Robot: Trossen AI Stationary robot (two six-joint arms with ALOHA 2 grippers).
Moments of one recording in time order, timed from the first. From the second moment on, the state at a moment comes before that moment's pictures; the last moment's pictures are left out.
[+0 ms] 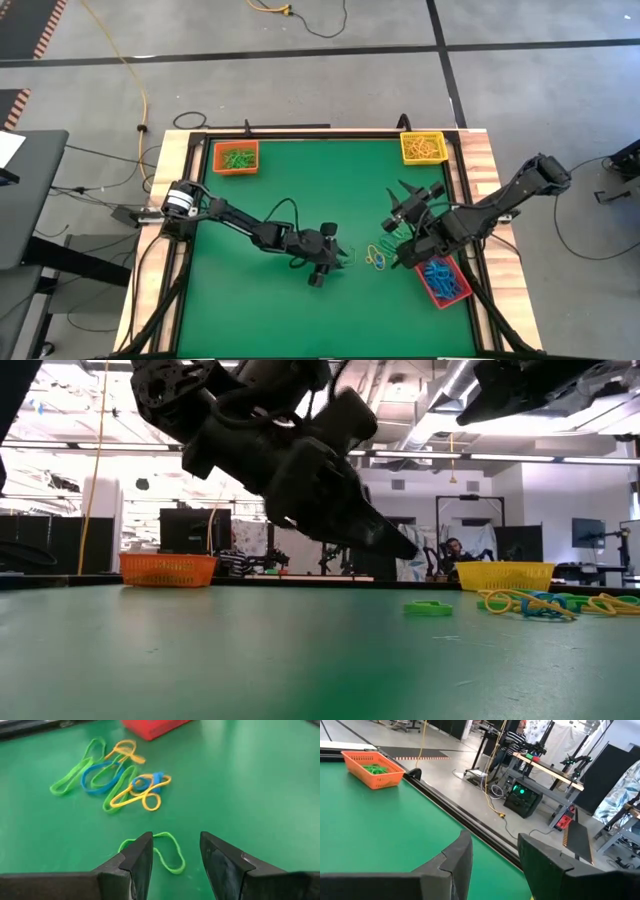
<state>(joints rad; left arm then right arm) -0.18 2.01 1.03 0.45 -0.02 0.12 0.48 1.27 0.91 -0.90 1.42 0.88</state>
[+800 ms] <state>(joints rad) -0.19 2.10 1.14 0.31 0.01 0.10 0.49 1.27 0.91 -0.89 1.38 0.86</state>
